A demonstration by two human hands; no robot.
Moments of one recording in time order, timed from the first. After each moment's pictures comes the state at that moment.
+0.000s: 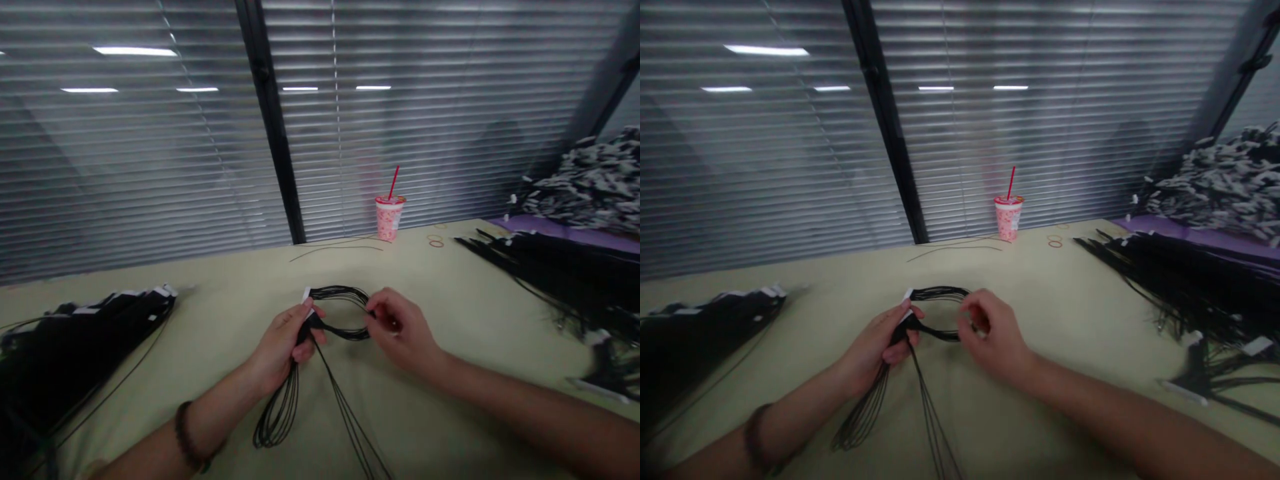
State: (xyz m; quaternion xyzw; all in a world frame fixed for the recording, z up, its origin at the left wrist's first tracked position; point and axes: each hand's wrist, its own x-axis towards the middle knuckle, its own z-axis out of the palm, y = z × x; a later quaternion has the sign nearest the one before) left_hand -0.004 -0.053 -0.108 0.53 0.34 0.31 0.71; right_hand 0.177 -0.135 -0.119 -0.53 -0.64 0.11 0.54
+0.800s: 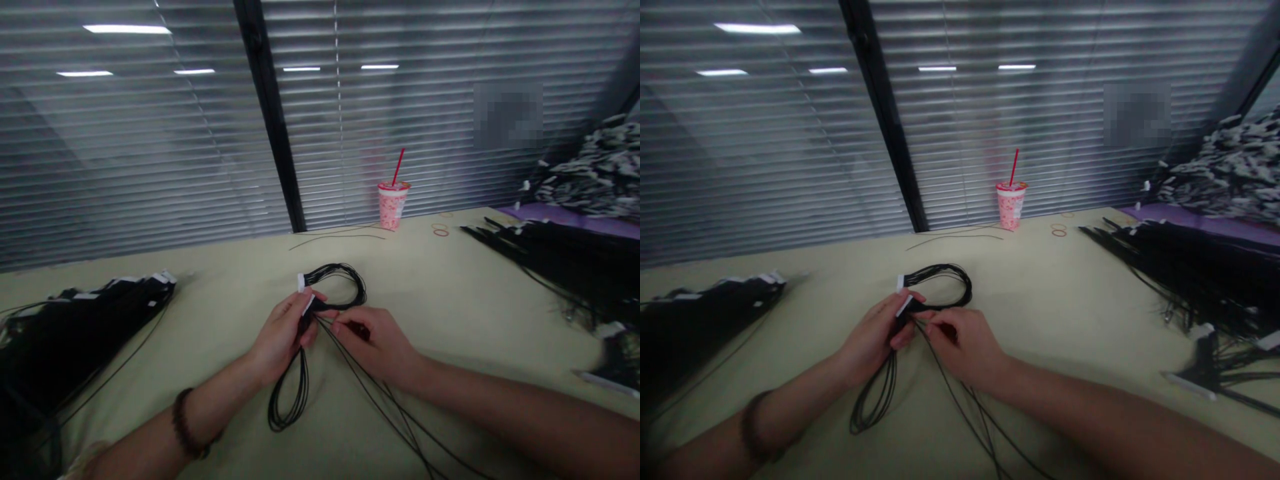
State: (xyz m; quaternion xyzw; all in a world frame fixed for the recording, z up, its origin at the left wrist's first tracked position) left_hand 0.003 -0.061 -0.106 0.56 0.33 0.34 0.68; right_hand 0.147 -0.132 -0.120 -0.51 -0.67 0.23 0.48
